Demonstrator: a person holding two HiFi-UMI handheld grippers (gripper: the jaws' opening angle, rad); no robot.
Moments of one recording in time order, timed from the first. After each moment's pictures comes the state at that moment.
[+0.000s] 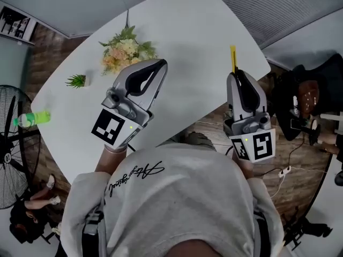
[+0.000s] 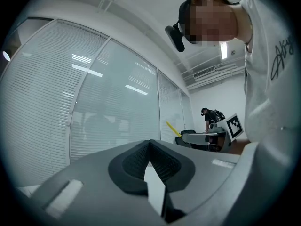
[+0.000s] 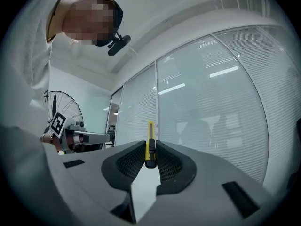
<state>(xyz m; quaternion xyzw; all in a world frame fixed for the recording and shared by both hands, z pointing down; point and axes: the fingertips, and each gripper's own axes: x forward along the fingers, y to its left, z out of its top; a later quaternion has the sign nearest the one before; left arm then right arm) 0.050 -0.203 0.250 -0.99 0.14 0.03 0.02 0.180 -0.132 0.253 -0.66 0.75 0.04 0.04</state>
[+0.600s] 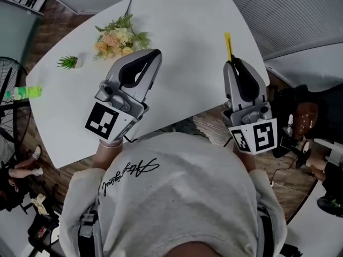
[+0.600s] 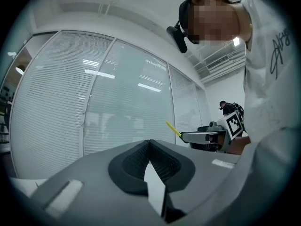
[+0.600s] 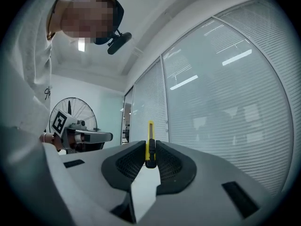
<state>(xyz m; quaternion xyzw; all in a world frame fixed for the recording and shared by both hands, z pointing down) 0.091 -0.215 0.257 -0.97 0.25 0.02 0.01 0.230 -0.173 0.264 -0.57 0.82 0.02 0.03</state>
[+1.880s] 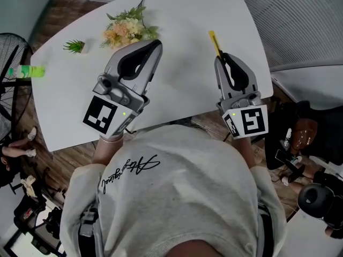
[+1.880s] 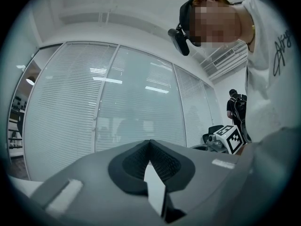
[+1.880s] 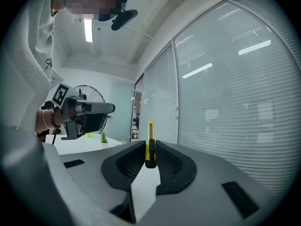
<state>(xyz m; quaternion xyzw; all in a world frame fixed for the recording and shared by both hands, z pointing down) 0.076 -0.221 0.247 -0.95 0.32 0.03 0.03 0.208 -0.208 0.317 -0.51 0.86 0.01 -0.05</state>
